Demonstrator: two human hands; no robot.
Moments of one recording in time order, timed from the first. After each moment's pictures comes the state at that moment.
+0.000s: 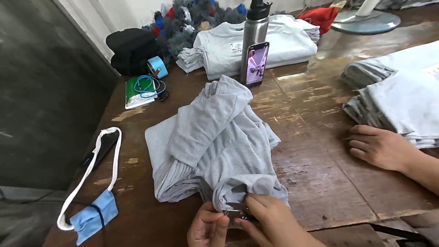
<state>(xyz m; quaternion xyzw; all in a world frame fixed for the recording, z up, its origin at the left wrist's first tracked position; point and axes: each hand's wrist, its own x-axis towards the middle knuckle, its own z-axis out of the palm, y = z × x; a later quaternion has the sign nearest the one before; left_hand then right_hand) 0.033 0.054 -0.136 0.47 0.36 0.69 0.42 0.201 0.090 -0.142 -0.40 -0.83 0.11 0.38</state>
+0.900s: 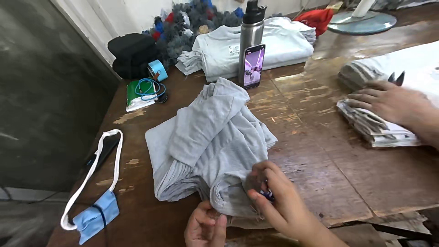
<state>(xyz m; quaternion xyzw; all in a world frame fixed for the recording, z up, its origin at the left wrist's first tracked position) 0.030 0.051 -0.132 0.48 0.35 0.69 0.42 0.218 0.117 -0.113 -0.40 -0.76 0.15 0.48</state>
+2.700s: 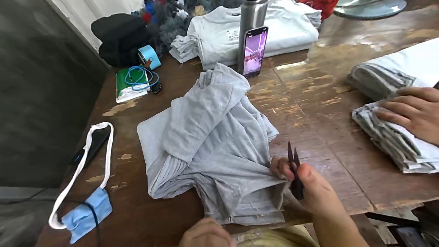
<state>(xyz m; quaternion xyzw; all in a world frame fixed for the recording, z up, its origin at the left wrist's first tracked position) -0.025 0.045 -0.117 0.73 0.29 0.44 0.44 0.268 0.129 -0.144 -0.28 -0.60 0.50 0.56</state>
